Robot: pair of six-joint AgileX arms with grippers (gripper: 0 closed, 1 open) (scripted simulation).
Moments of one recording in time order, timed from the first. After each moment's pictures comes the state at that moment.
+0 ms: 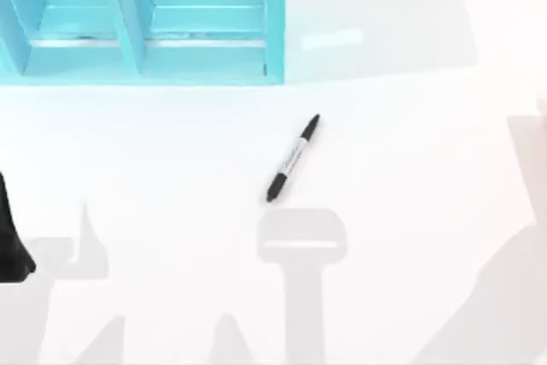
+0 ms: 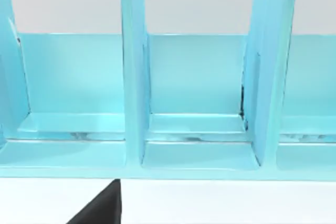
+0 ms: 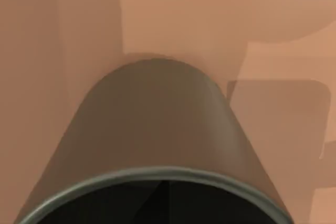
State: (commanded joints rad) left arm 0.00 0.00 0.00 0.00 0.00 0.00; right arm -0.51 1.97 1.34 -0.95 0.00 -0.49
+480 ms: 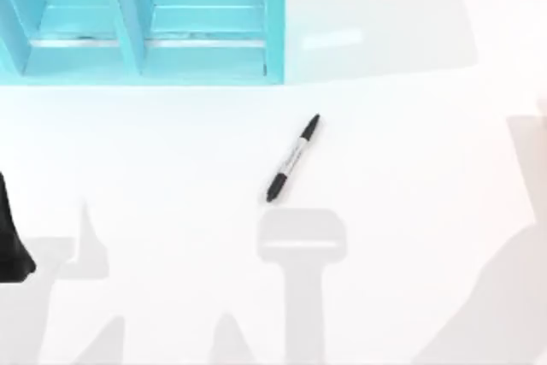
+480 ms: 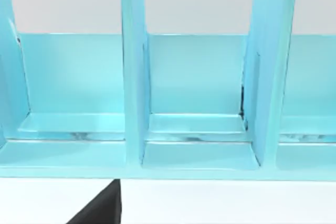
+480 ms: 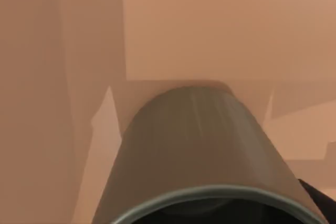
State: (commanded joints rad) left arm 0.00 0.00 0.00 0.00 0.00 0.00; right arm -0.51 1.97 1.34 -0.95 0.00 -0.49
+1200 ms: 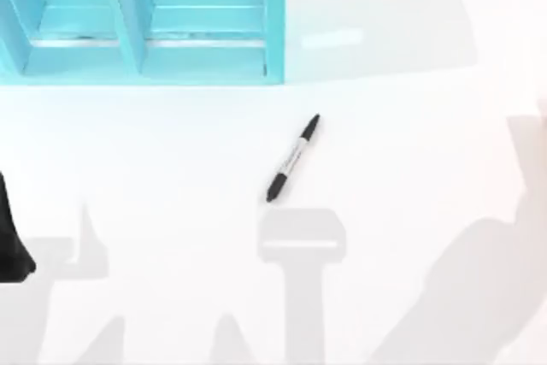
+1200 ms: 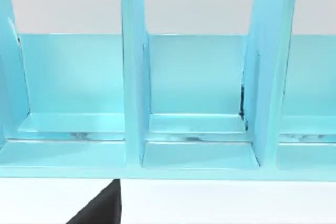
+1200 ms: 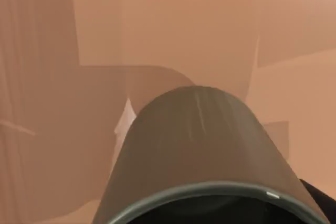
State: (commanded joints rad) left arm 0.00 0.00 0.00 0.00 0.00 0.00; right arm -0.45 1.93 1.40 -1.01 0.00 -0.43
